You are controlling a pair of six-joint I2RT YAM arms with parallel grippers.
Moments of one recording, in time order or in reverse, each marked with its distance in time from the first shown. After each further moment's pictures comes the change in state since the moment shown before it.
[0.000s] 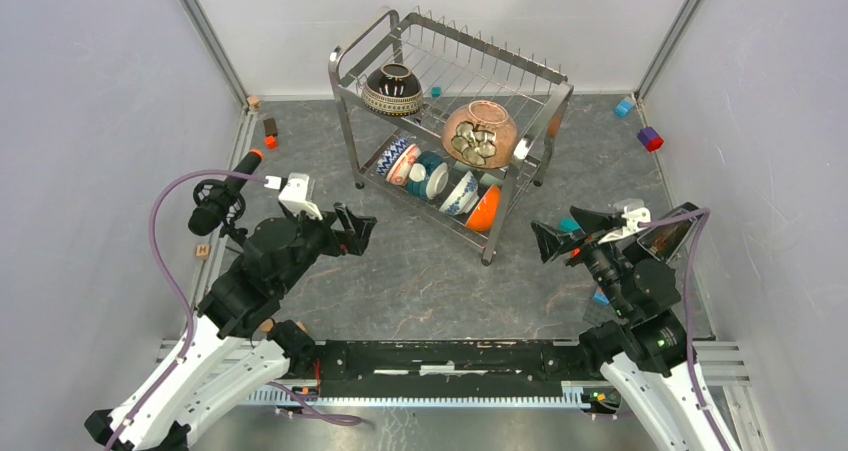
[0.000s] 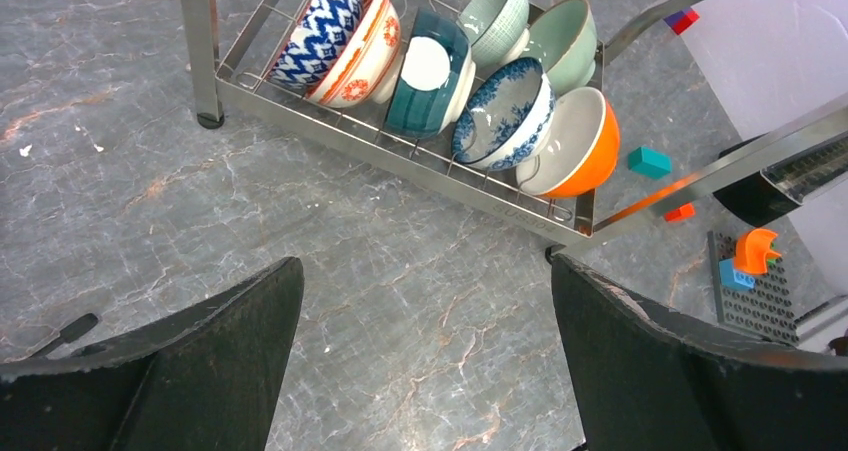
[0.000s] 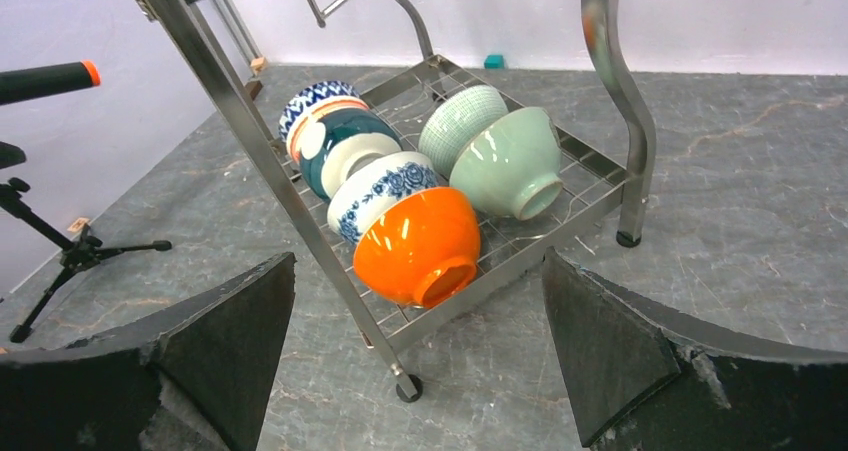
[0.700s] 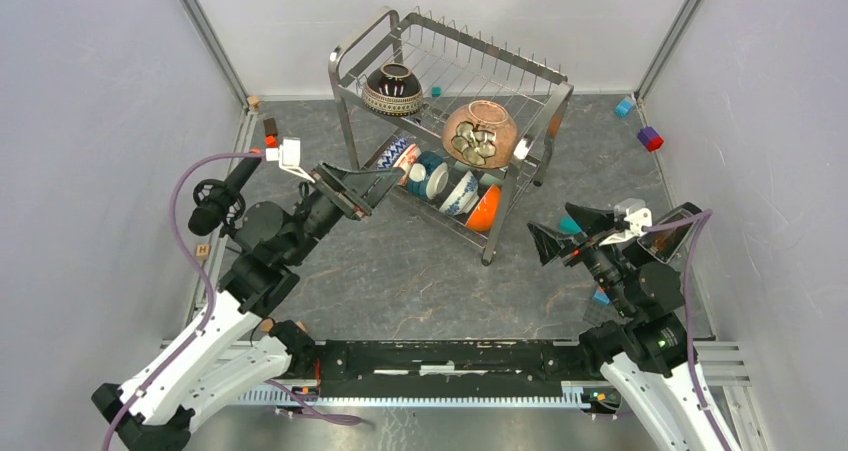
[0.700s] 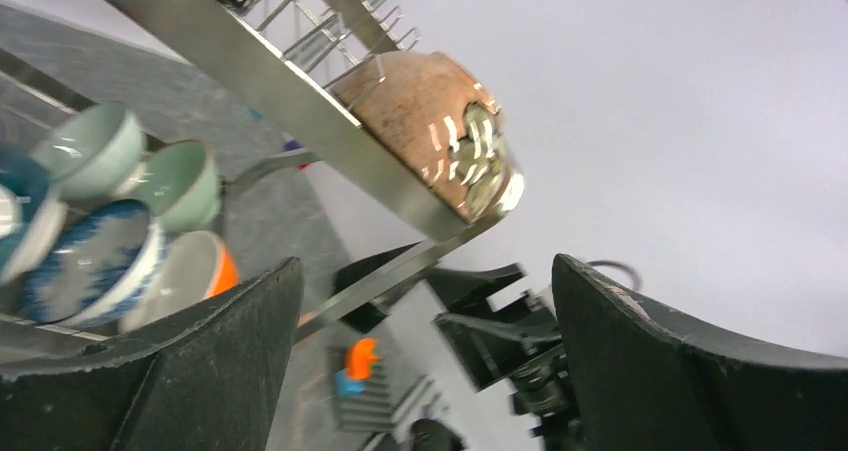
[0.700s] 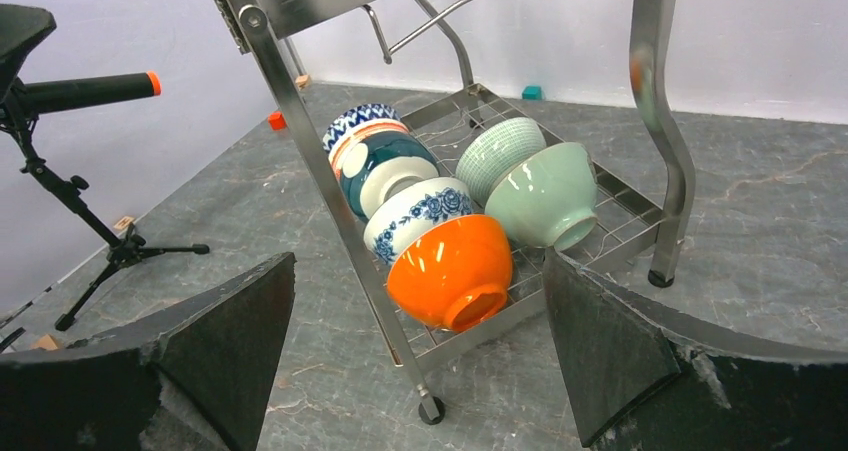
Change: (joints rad) left arm 0.000 0.127 0.024 0.582 0.254 -0.497; right arm 0.006 -0.006 0.001 0.070 -0.071 -0.001
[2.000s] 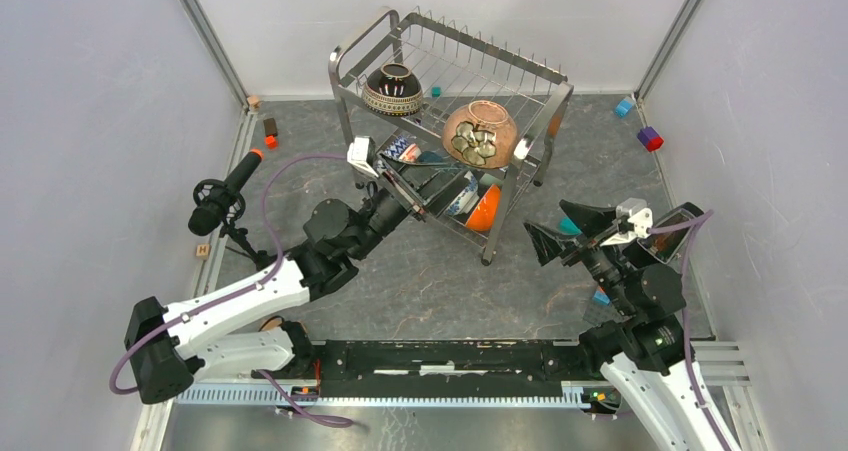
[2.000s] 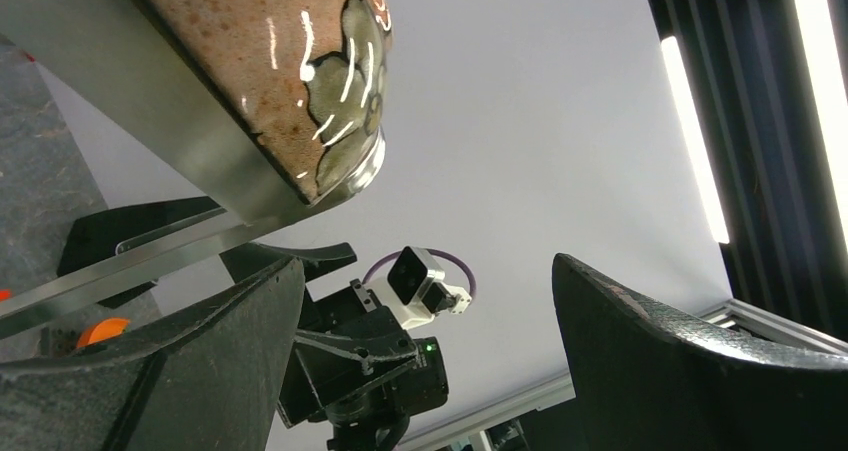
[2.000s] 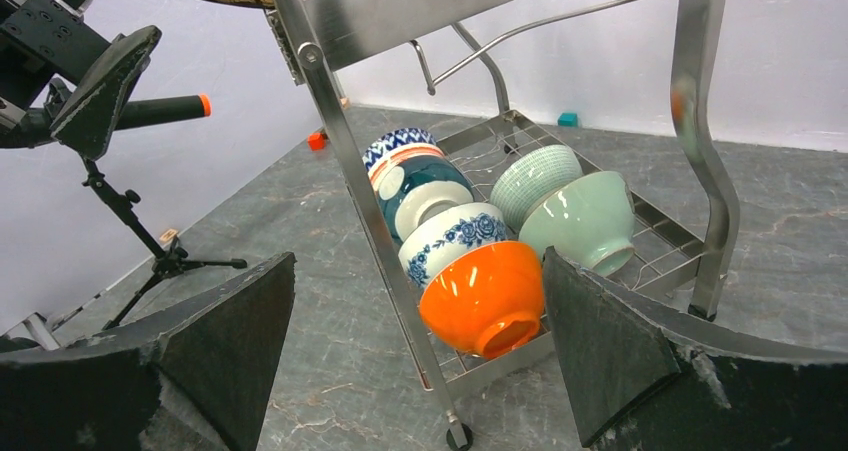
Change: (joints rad) left arm -0.299 0.353 0.011 0.472 -0.132 -0.410; right arm 0.000 0.013 -0.019 0.093 -0.056 0.044
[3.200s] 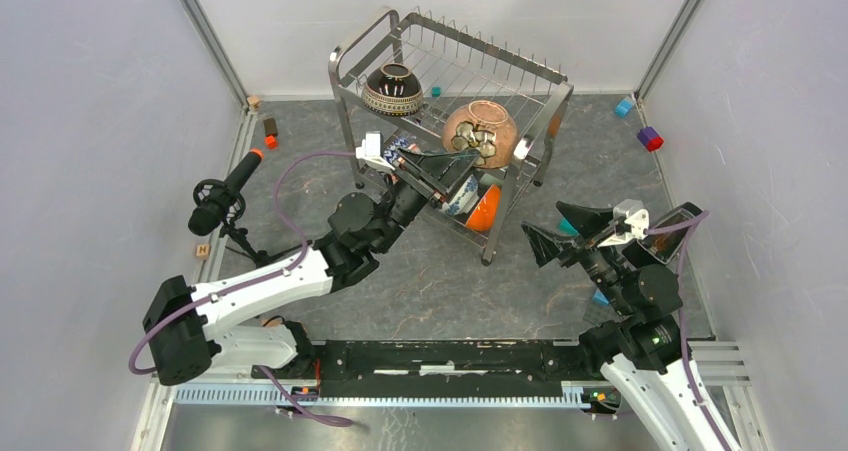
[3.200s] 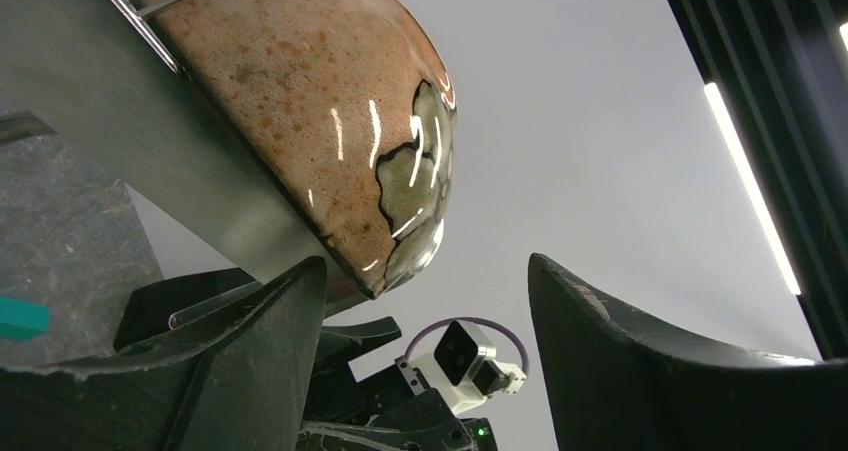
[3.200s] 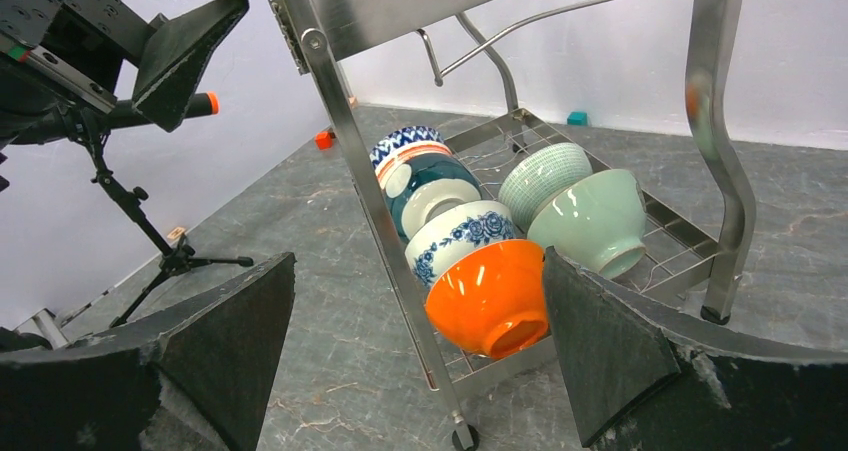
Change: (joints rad) left arm -0.033 0.148 0.047 0.119 -0.160 0.098; right arm 0.013 -0.011 -0.029 0.030 -0.001 0.009
